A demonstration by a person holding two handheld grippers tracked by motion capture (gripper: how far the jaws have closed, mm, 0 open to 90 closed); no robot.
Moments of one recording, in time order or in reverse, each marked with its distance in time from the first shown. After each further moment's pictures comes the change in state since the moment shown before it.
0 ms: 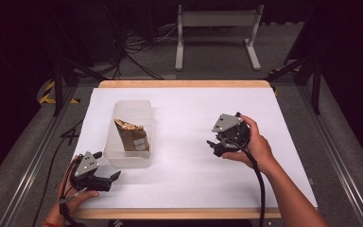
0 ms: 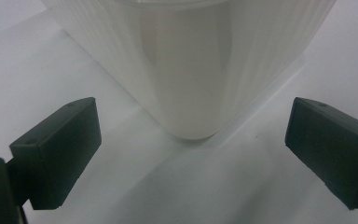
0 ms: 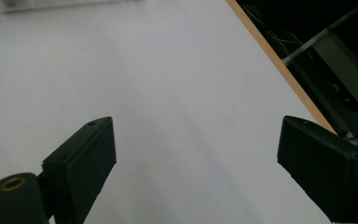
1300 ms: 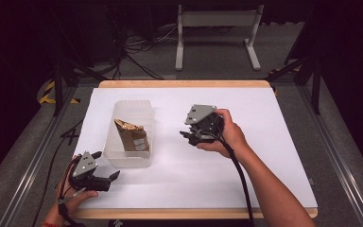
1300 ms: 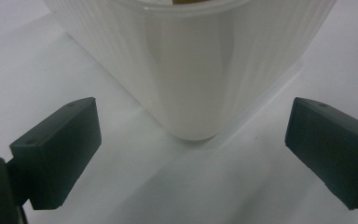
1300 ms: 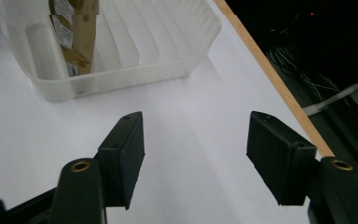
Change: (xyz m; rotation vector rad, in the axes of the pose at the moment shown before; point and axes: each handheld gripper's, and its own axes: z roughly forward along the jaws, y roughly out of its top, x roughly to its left) left arm 0.001 0.000 -0.002 -0.014 -0.002 -0.005; right arm 0.015 0.073 0.012 -0.124 0.142 -0.071
